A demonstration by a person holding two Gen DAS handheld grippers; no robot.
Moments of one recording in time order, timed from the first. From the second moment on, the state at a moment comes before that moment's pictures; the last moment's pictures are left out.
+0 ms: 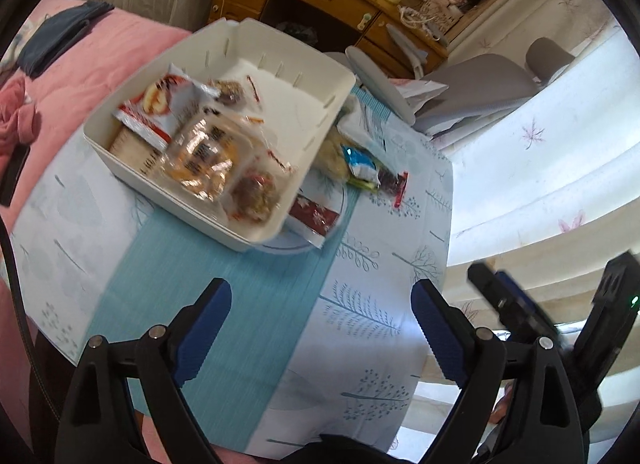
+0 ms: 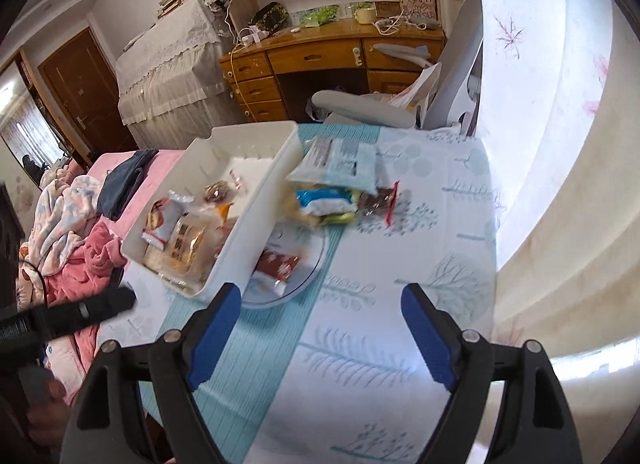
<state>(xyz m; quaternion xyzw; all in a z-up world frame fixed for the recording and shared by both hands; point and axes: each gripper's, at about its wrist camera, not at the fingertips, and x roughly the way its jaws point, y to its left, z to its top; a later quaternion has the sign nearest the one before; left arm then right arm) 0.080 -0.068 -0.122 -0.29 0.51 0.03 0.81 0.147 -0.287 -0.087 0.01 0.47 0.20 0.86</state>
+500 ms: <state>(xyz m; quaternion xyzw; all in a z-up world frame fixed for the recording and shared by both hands) 0.137 -0.095 -0.177 -0.41 0.50 0.15 0.74 0.231 -0.272 -0.121 -0.20 0.40 0.23 0.86</state>
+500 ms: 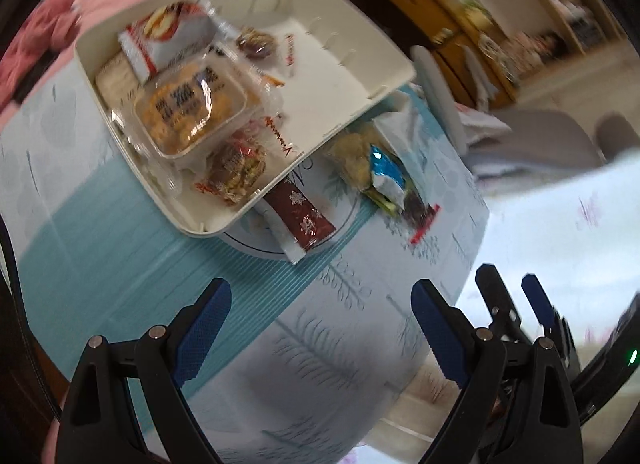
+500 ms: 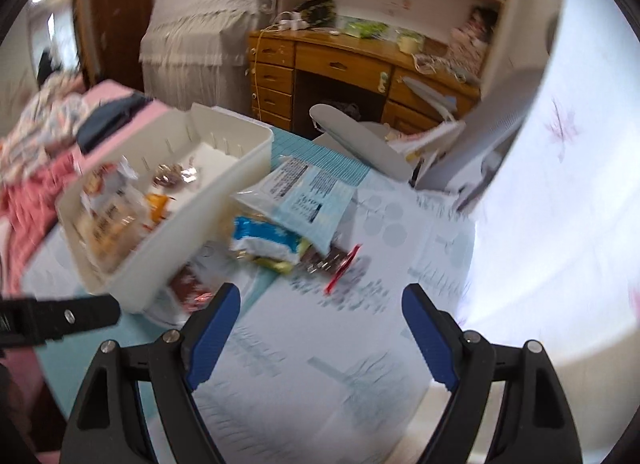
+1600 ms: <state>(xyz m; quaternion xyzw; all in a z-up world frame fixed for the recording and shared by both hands) 0.236 -0.087 -0.283 -0.39 0.54 0.35 0.66 0.334 -0.234 -0.254 -0.26 0.41 0.33 0.81</state>
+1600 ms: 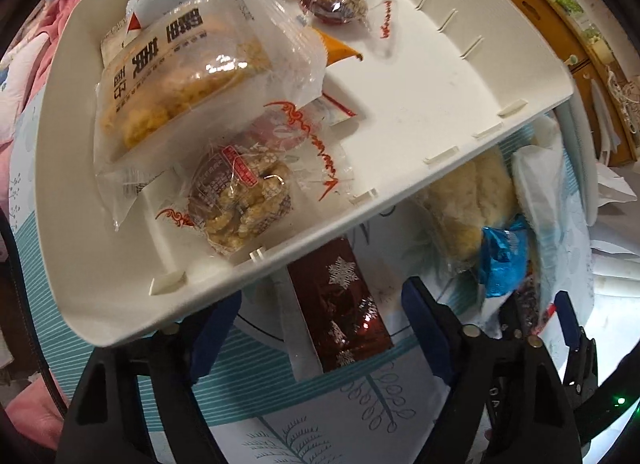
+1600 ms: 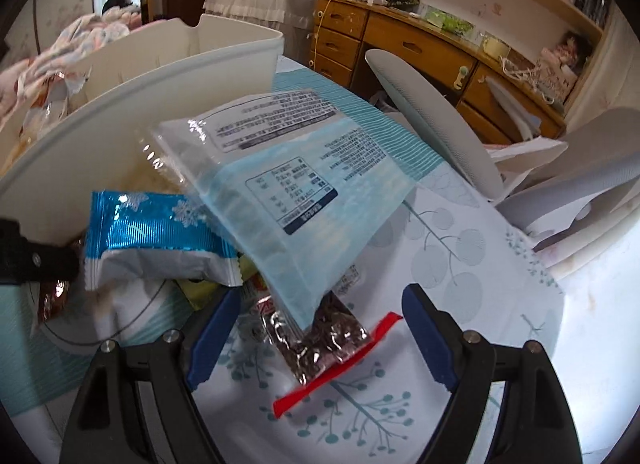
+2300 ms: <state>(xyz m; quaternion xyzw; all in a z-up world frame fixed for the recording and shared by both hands) 0.237 -0.063 -0.305 -0.42 0.54 0.35 0.65 0.357 -0.247 -0.258 -0.13 0.46 0.31 0.82</state>
